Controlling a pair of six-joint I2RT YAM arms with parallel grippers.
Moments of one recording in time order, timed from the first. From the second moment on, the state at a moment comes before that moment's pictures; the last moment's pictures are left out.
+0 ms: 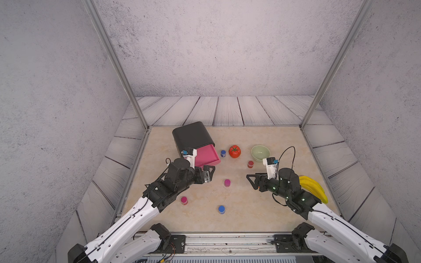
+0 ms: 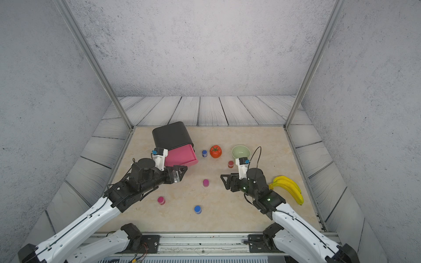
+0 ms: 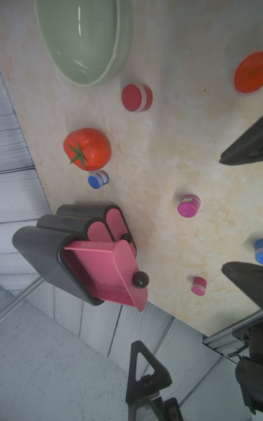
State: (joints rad) left arm -0.66 0.87 0.80 -0.39 0.04 -0.59; right arm 0.56 0.89 0.50 -0.08 -0.26 0.52
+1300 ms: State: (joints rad) left arm -0.46 0.49 0.71 -0.58 -0.22 -0.48; right arm 0.60 2.31 2.04 -0.75 -0.10 0.55
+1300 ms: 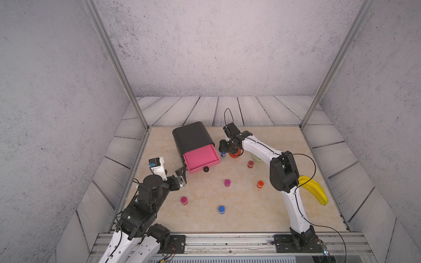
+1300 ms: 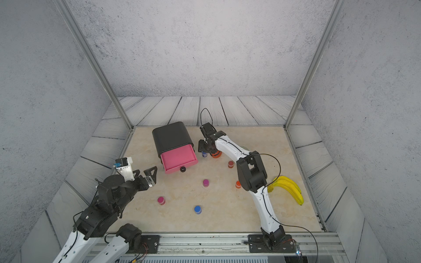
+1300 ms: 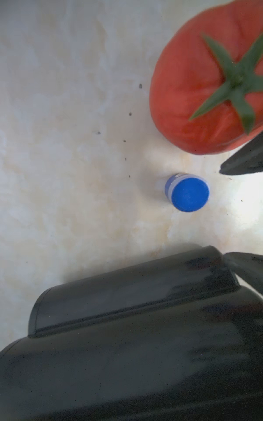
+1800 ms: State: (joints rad) left arm -0.46 0.51 0.73 -0.58 -0.22 -0.46; right arm 0.62 2.45 2.17 -0.84 -0.01 0.58
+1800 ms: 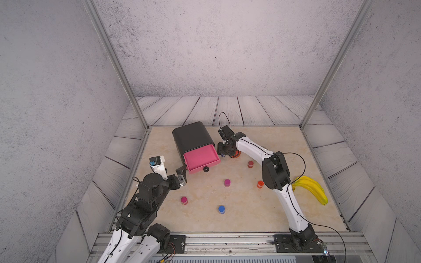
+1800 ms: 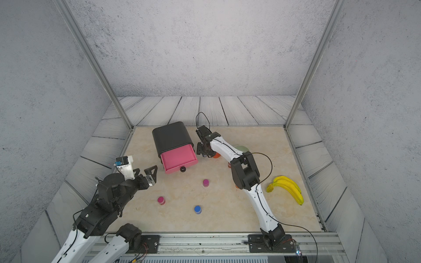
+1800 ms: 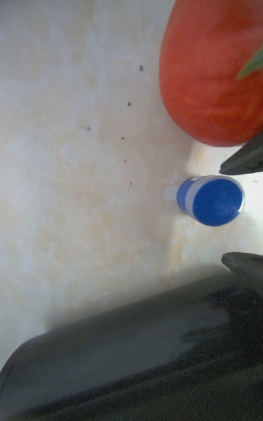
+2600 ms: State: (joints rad) left arm -0.46 0.54 0.78 -0.58 -0.21 -0.45; right arm 0.62 2.54 2.26 -0.83 0.03 0.56
